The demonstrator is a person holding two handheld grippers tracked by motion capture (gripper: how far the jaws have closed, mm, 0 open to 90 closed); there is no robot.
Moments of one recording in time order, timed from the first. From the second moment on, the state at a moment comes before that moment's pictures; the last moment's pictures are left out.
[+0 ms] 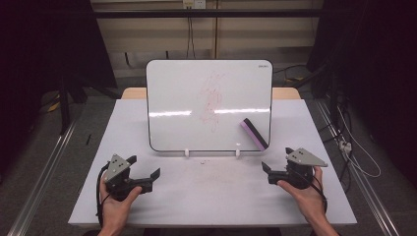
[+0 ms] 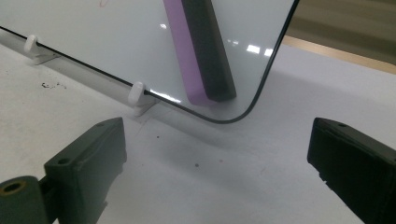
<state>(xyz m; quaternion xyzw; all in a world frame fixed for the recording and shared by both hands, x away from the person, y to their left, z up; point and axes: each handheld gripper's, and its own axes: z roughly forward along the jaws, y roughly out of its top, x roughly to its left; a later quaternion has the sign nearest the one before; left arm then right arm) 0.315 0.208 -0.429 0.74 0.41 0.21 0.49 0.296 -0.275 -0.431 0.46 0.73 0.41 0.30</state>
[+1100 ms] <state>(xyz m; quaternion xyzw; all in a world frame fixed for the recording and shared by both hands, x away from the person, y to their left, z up) 0.319 0.209 -0.433 0.74 0.42 0.20 0.49 0.344 -0.241 -0.417 0.41 0.77 0.34 0.35</state>
